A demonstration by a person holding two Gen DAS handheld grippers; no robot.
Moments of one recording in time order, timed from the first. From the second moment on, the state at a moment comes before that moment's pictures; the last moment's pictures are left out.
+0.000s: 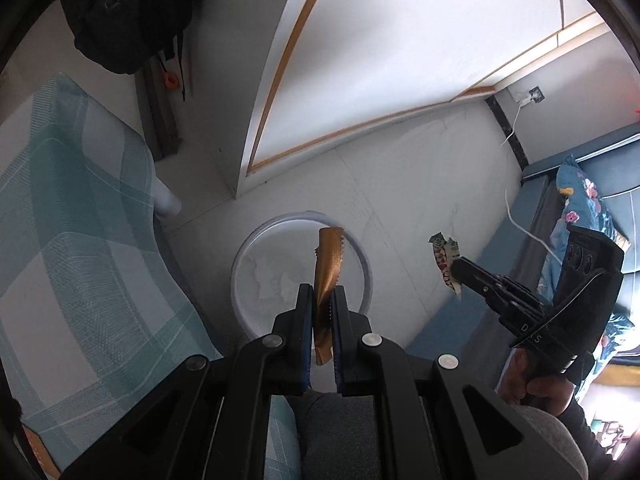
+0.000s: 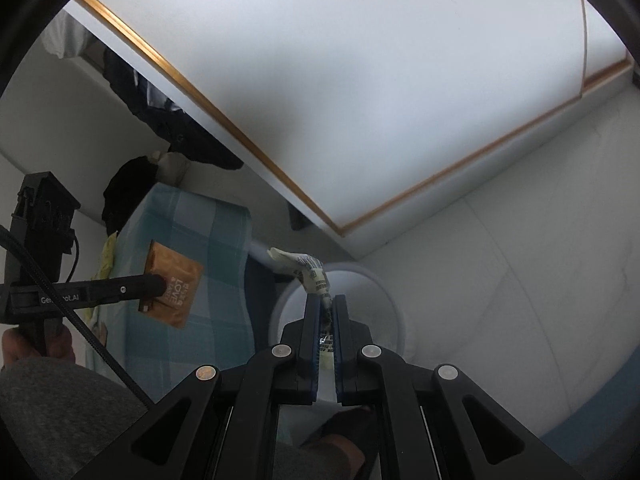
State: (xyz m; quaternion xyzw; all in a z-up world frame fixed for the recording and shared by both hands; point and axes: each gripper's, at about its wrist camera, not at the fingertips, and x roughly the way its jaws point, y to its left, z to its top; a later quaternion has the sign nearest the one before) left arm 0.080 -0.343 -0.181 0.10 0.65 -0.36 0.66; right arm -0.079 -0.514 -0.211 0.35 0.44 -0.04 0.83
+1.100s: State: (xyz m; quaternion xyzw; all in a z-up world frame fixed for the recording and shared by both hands) left arm 0.080 -0.395 -0.247 0.23 0.72 -0.34 0.57; right arm -0.044 -0.489 -0.334 0.41 0.54 -0.02 0.73
